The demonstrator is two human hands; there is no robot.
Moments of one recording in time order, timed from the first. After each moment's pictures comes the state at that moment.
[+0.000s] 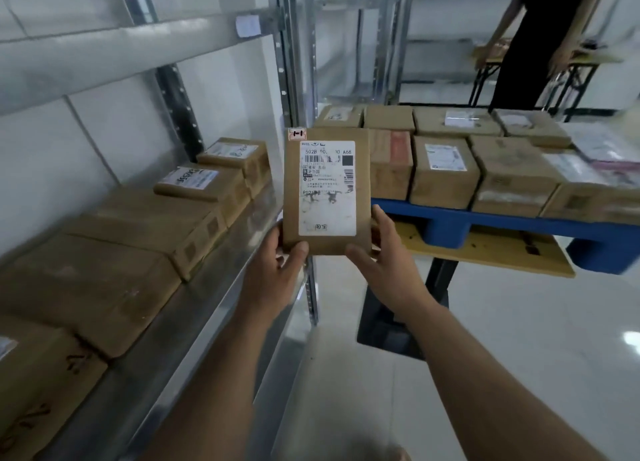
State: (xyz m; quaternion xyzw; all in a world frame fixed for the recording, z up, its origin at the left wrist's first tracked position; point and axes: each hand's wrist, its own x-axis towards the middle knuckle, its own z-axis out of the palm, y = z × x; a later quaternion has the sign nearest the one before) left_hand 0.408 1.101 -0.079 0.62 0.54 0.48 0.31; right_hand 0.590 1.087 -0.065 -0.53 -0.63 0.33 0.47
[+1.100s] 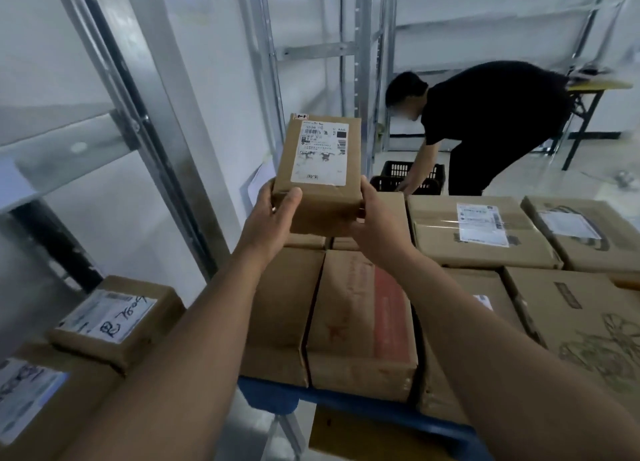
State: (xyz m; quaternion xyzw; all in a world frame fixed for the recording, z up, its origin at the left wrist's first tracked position) left_hand 0.528 1.544 0.022 0.65 0.55 0.44 0.29; right_hand 0.701 1.538 0.007 -0.54 -0.65 0.28 0.46
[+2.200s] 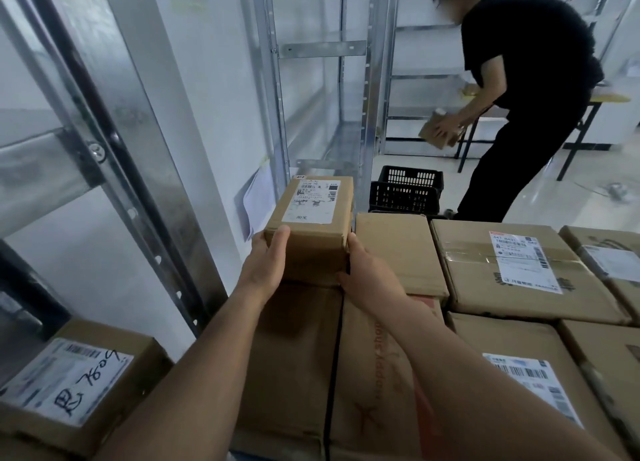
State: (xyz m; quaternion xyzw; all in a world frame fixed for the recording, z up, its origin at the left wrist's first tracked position) left_hand 0.496 1.632 -0.035 0.54 0.63 0.40 0.38; right_hand 0.662 1.609 -0.044 -0.67 -0.69 0.18 0.21
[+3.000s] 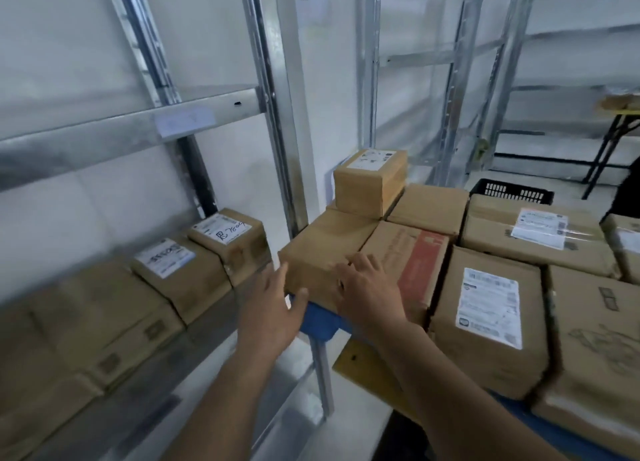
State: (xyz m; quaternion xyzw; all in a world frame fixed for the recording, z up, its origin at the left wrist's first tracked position) left_hand 0.503 1.329 -0.067 0.57 0.76 0.30 0.06; right_hand 0.657 1.388 -0.056 -0.47 -0.85 0.09 0.23
